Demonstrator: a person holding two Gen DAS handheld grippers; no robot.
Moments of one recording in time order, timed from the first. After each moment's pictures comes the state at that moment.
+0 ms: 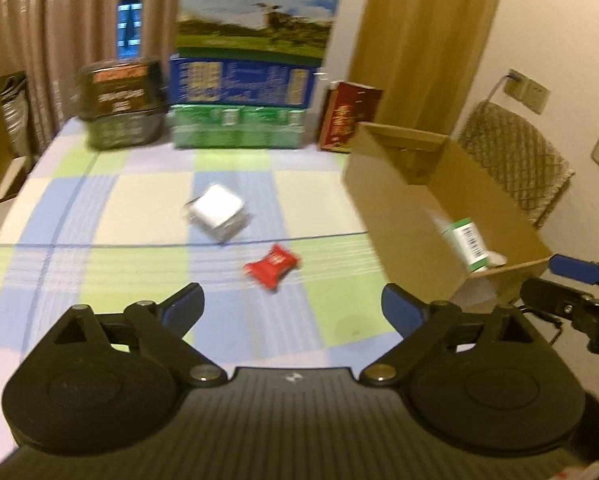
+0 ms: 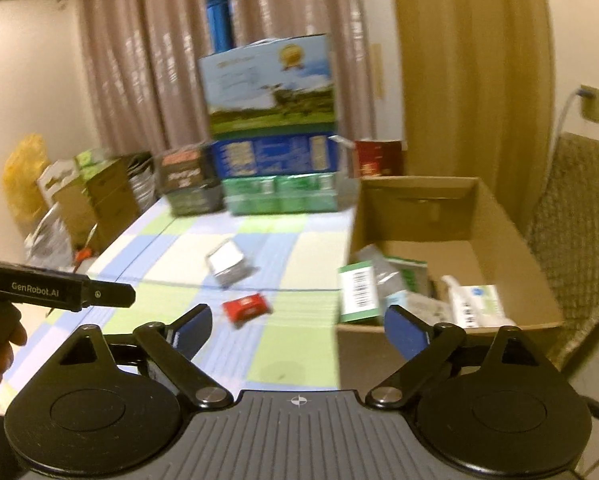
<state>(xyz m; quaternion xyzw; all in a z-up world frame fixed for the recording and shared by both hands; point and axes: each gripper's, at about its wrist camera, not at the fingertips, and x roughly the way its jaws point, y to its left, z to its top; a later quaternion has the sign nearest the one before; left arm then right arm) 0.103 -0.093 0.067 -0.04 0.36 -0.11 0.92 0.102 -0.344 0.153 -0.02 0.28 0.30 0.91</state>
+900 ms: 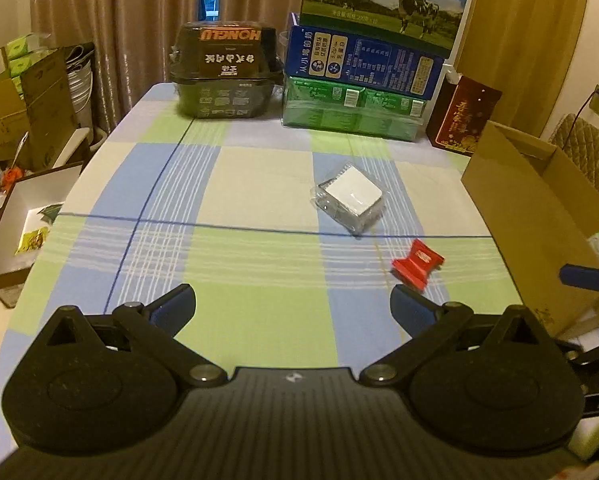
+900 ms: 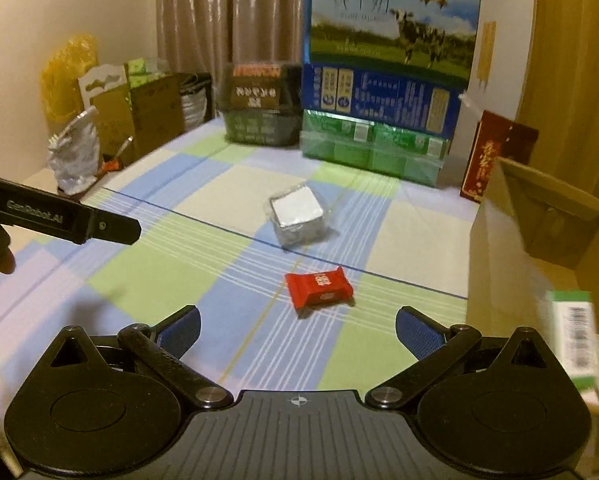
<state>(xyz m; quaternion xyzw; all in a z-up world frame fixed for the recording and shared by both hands) 0.157 0.004 0.005 -0.05 0.37 -0.02 0.93 0.156 -0.204 0.058 -0.14 0.31 0.36 0.87</state>
